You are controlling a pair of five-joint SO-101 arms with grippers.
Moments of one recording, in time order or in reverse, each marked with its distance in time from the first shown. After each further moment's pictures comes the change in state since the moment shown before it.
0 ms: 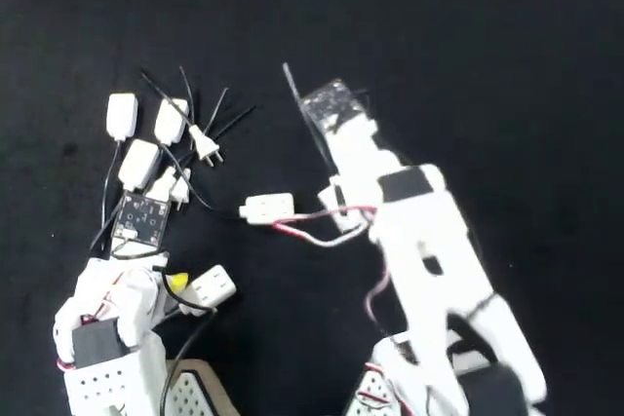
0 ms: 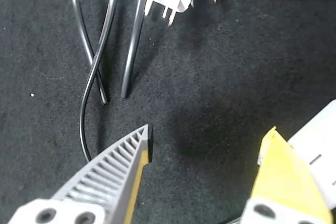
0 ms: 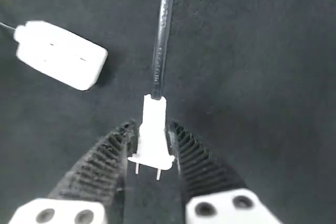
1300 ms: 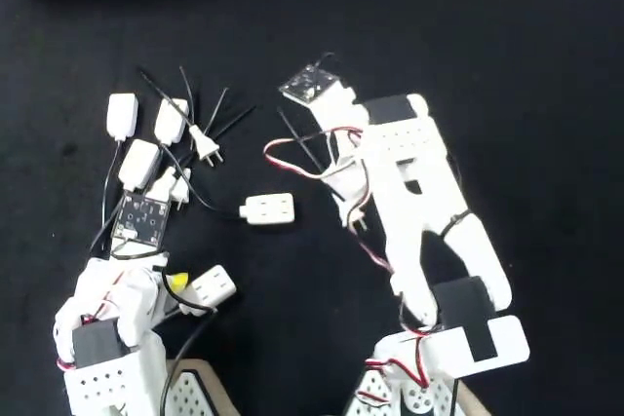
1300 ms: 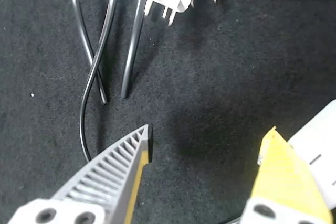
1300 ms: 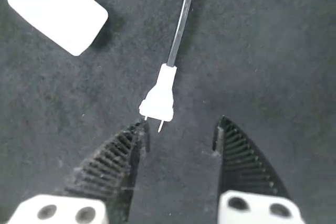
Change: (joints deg) left arm 0.0 0.0 0.0 0.0 0.0; right arm 2.1 21.7 -27.4 19.4 11.8
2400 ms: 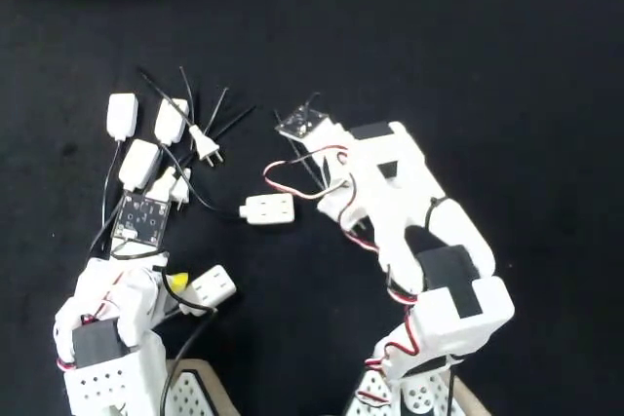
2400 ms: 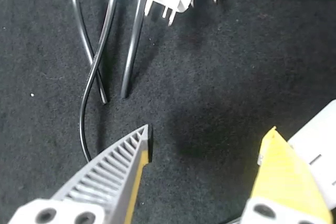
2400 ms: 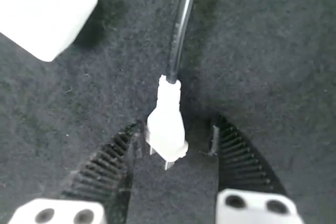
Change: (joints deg) left arm 0.0 0.0 0.0 0.0 0.0; right arm 0.1 10.9 9.8 -12.0 2.5
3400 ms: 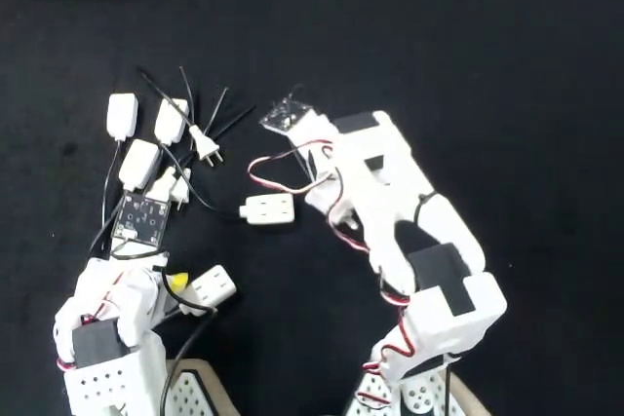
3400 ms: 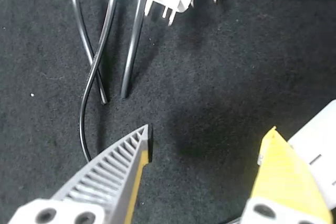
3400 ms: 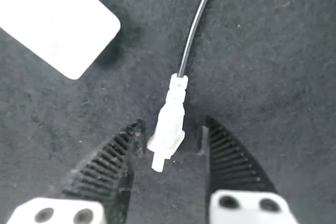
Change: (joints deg) left arm 0.0 0.0 0.0 0.0 0.0; right arm -4.0 0.7 -6.2 4.0 -1.6
